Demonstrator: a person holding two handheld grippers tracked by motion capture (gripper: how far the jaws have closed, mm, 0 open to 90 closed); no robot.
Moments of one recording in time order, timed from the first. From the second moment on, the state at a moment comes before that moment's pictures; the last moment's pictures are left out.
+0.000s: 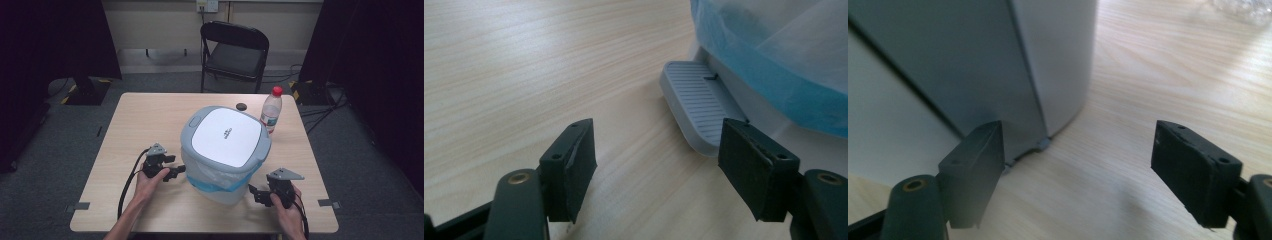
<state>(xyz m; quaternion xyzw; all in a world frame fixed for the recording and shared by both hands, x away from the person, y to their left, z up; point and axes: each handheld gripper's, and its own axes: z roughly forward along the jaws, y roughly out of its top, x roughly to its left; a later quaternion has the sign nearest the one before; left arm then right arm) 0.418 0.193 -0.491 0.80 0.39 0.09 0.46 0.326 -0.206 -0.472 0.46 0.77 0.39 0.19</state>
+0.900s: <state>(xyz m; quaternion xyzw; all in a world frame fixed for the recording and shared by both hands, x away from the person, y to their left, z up) 0.398 0.190 -0.481 0.81 0.34 0.08 0.47 0.387 -0.181 -0.463 0.47 0.75 0.40 0.23</state>
